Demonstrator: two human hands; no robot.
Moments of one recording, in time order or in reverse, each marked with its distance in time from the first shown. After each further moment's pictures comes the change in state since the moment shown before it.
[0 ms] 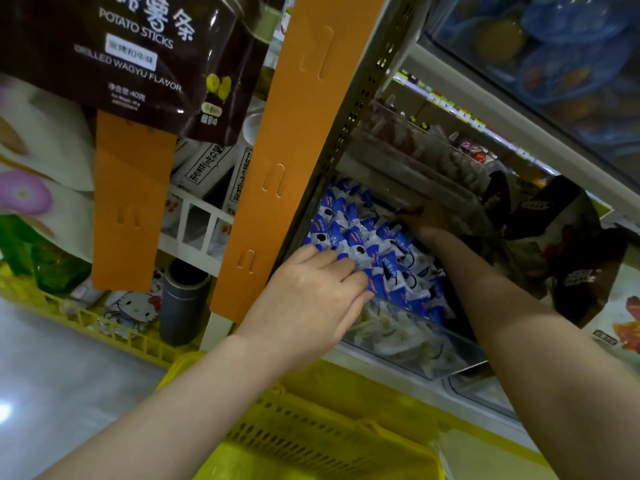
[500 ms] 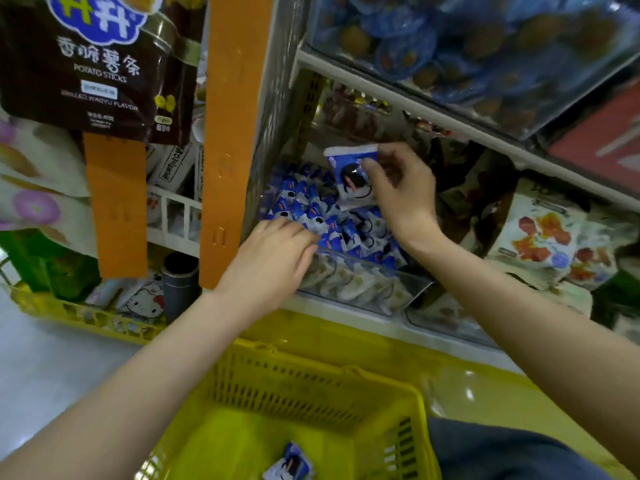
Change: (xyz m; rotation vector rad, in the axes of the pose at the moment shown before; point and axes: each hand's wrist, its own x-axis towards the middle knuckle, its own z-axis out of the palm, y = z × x) left_hand -0.003 0.018 -0.016 -0.089 -0.187 -0.139; right_hand -0.161 -0.046 -0.062 0.398 0.358 -0.526
